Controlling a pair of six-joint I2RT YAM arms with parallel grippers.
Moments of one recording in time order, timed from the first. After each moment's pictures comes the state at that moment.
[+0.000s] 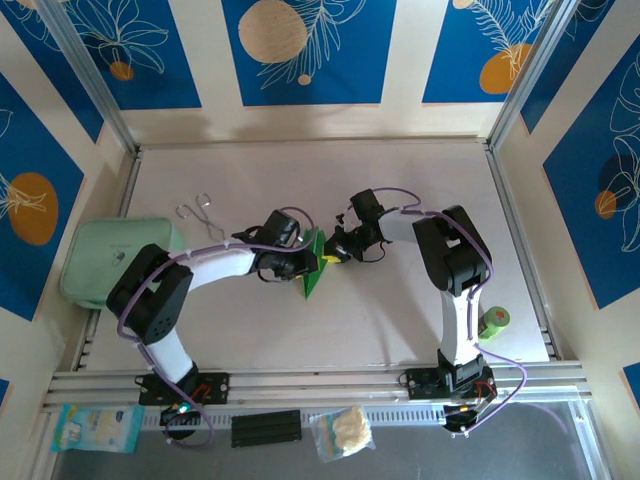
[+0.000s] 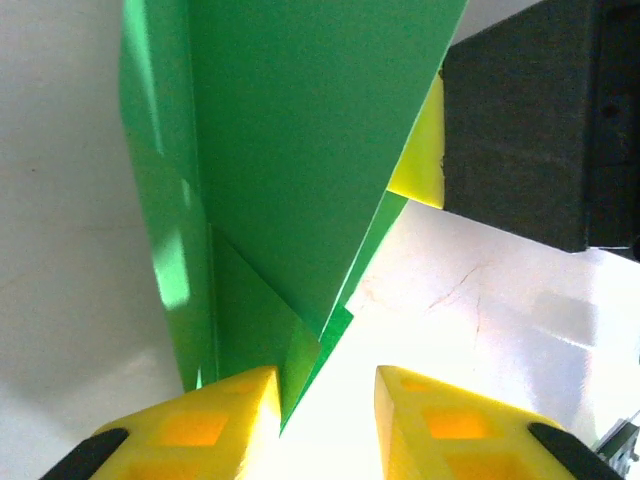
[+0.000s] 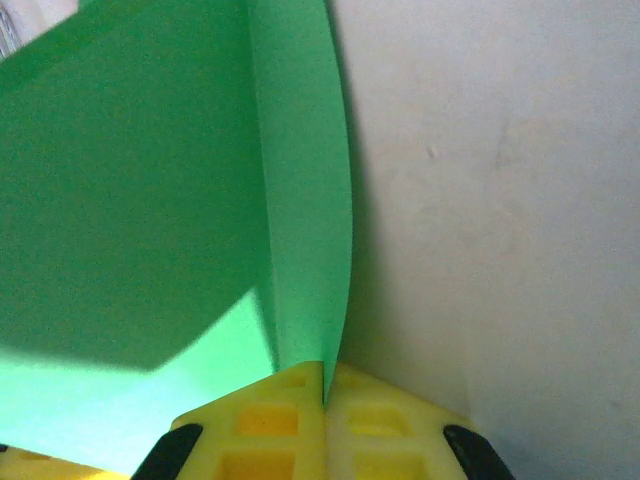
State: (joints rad) left arm -0.67 1.71 0.98 -0.28 0.34 -0.79; right arm 0.43 2.05 1.18 -0.31 -0.76 0.65
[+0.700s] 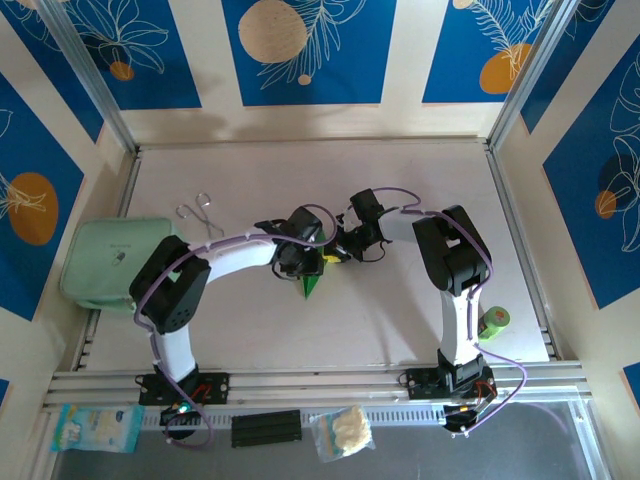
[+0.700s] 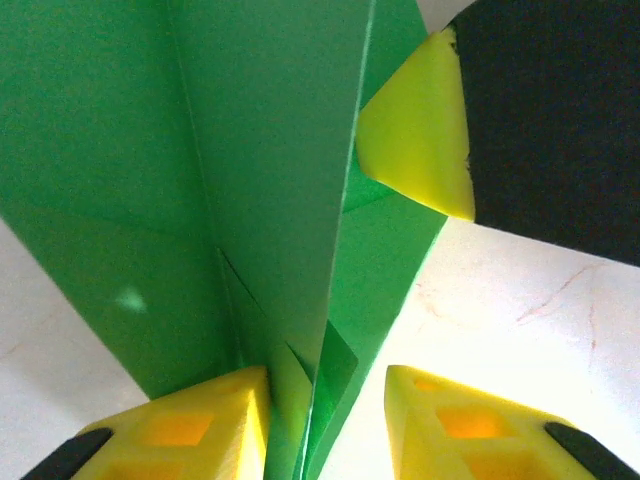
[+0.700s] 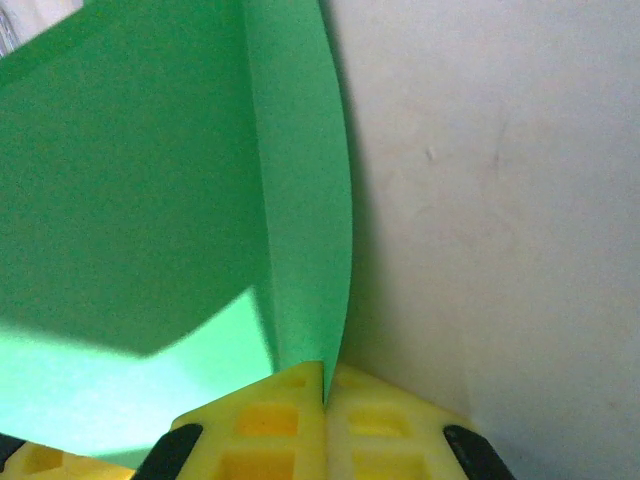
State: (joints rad) left arm -0.75 1.84 1.20 -0.55 0.13 -0.64; right arm 0.43 2.05 1.19 -0.31 -0.76 0.65
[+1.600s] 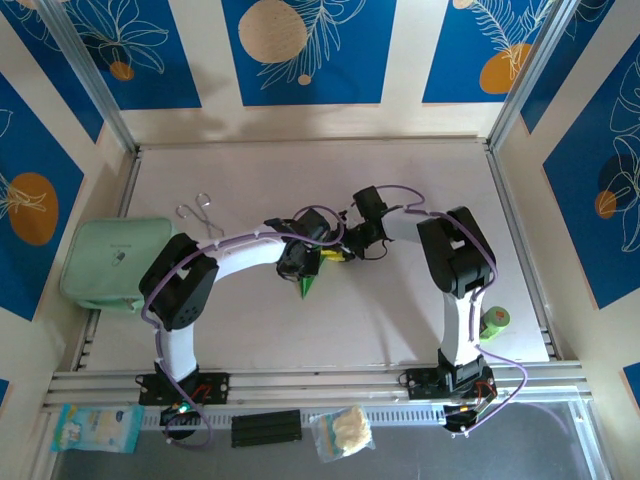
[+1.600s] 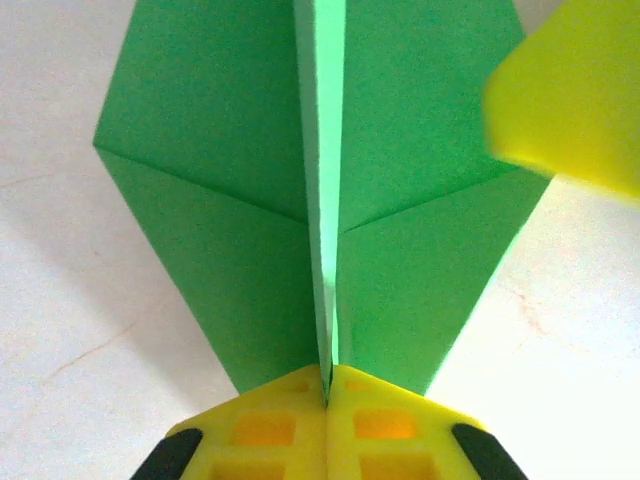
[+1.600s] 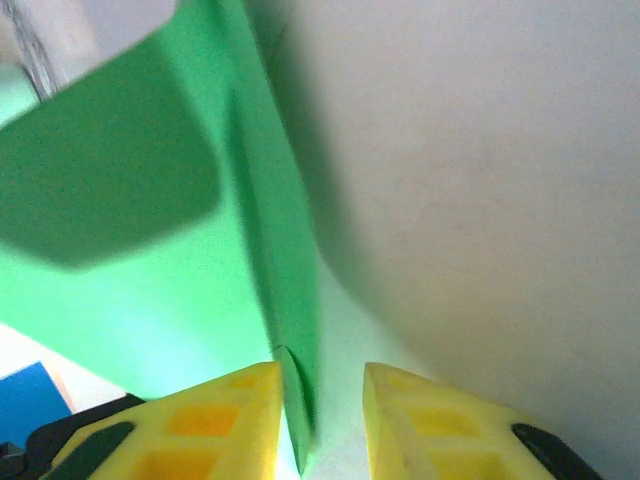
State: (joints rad) left arm -0.78 1.88 1.27 -0.70 -0.04 -0.63; right arm 0.40 2.00 1.18 -0.31 -0.75 0.68
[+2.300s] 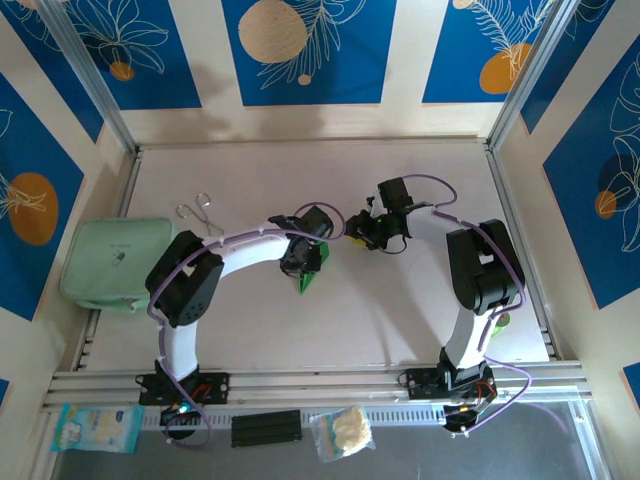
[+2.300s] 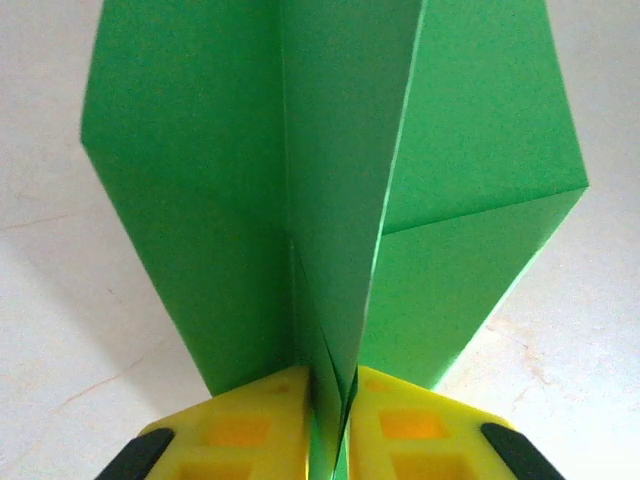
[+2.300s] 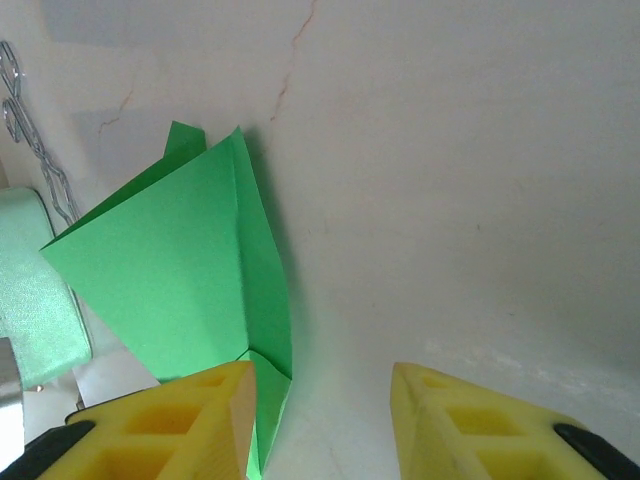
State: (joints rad) left arm -0.78 1.92 1.32 -0.71 -0.07 -0.66; right arm 0.31 1.82 1.10 -0.33 -0.56 0.69
